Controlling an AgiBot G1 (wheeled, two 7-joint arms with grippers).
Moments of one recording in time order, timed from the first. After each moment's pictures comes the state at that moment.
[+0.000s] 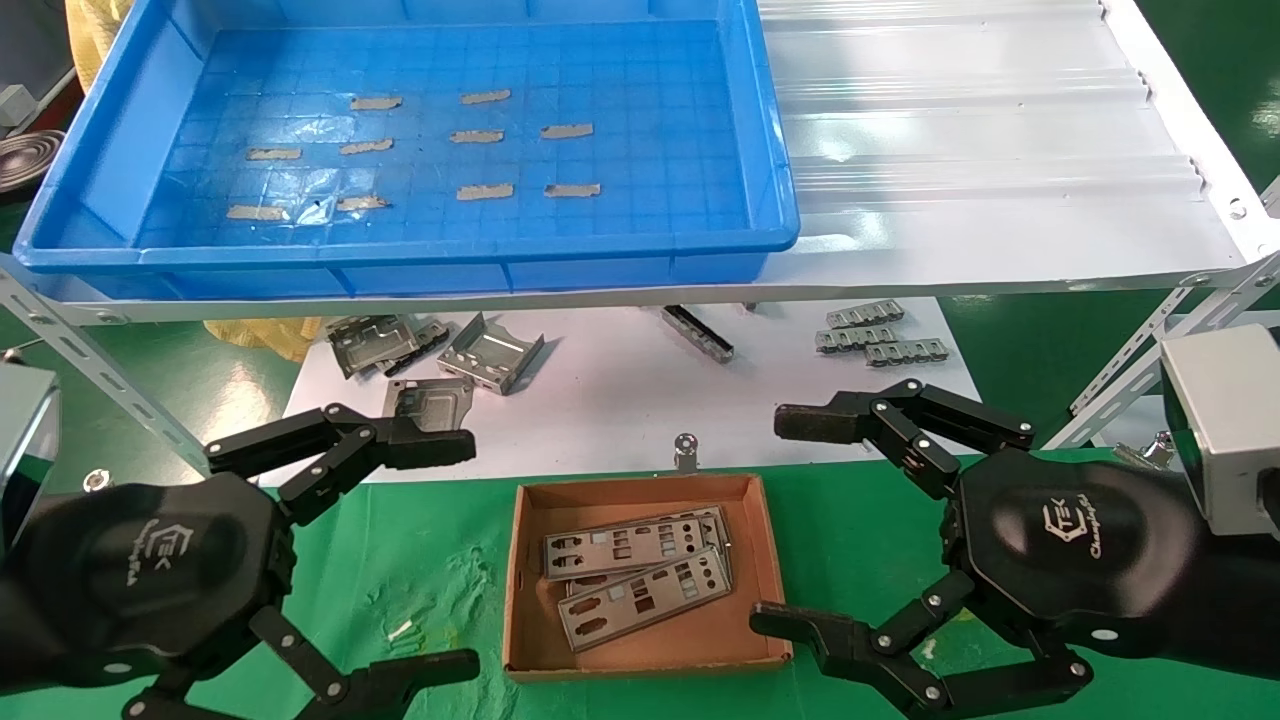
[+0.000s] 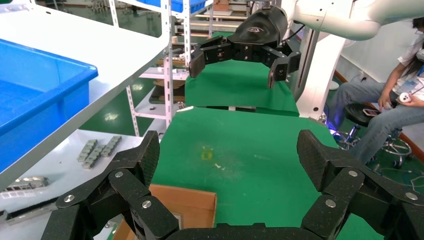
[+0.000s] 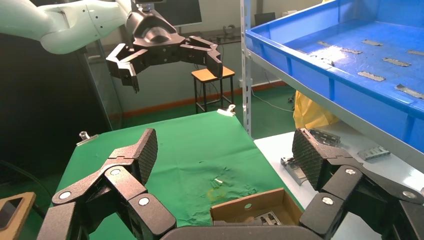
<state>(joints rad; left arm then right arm) -1.07 0.61 0.28 -1.29 0.73 1.49 -0.19 1.09 -0.56 -0.41 1.24 -0.63 -1.43 0.11</state>
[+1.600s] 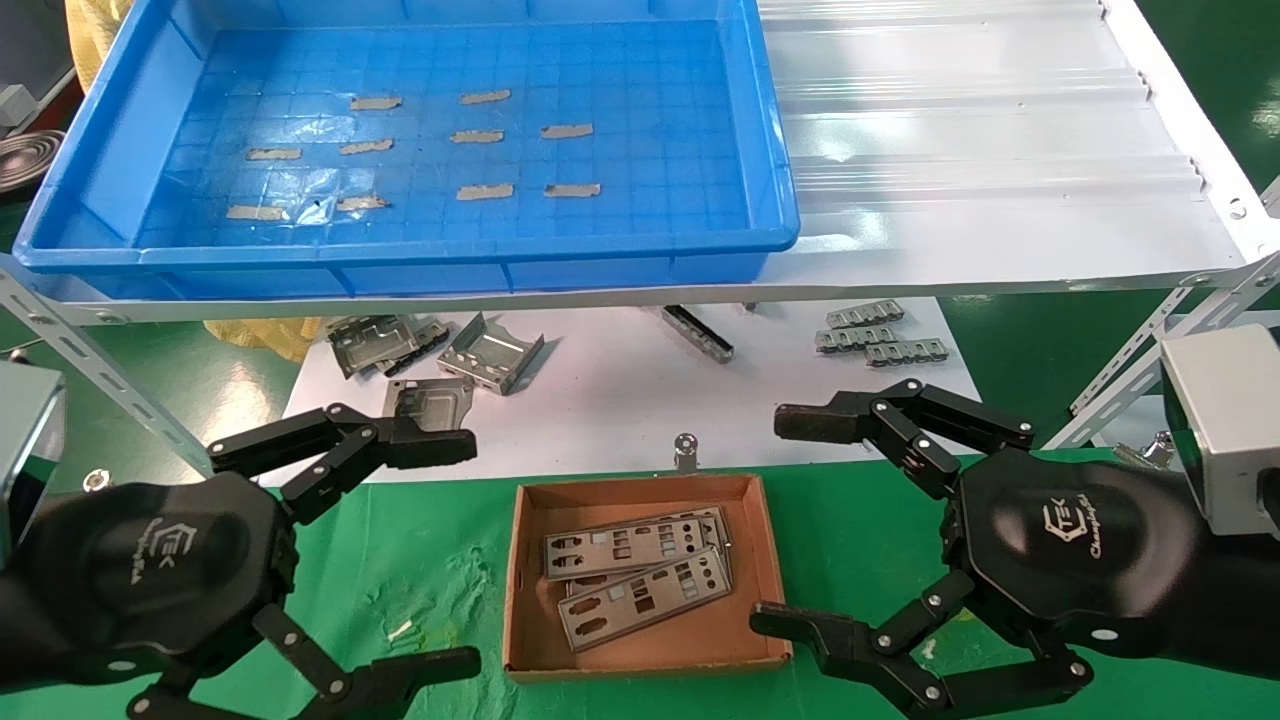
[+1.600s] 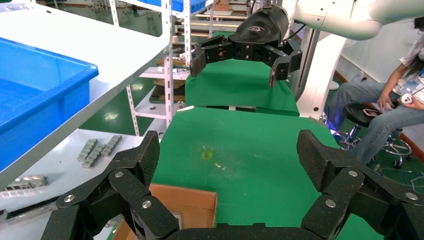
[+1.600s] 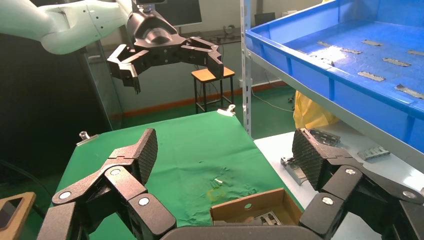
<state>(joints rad) -1.08 0.61 0.28 -1.28 0.73 1.50 -0.19 1.09 -0.56 -0.41 1.24 -0.63 -1.43 0.11</state>
